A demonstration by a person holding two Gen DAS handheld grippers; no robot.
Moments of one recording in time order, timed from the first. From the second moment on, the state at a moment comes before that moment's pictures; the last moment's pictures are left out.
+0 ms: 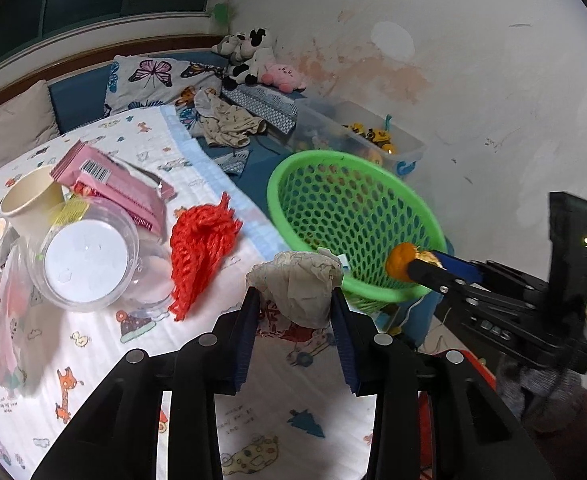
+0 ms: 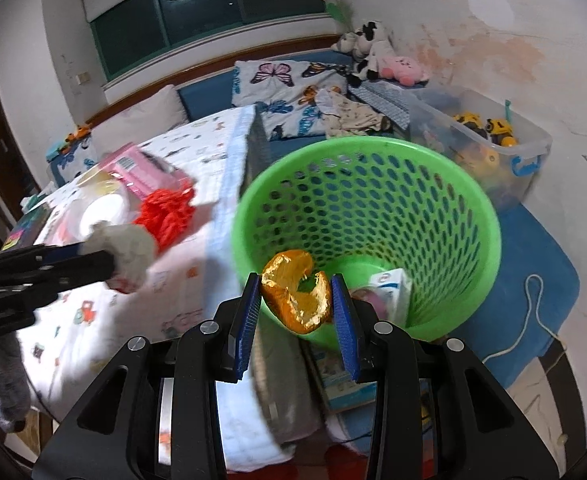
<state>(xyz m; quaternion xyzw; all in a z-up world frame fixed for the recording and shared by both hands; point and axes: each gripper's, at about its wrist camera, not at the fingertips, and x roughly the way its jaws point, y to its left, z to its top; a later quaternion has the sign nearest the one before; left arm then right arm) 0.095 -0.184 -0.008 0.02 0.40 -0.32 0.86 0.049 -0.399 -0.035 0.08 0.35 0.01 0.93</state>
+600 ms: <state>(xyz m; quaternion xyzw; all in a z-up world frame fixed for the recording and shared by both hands) 0.133 -0.221 0.010 0.03 0.40 -0.32 0.86 0.089 -0.450 -0.055 0.11 0.37 -0.03 0.92</state>
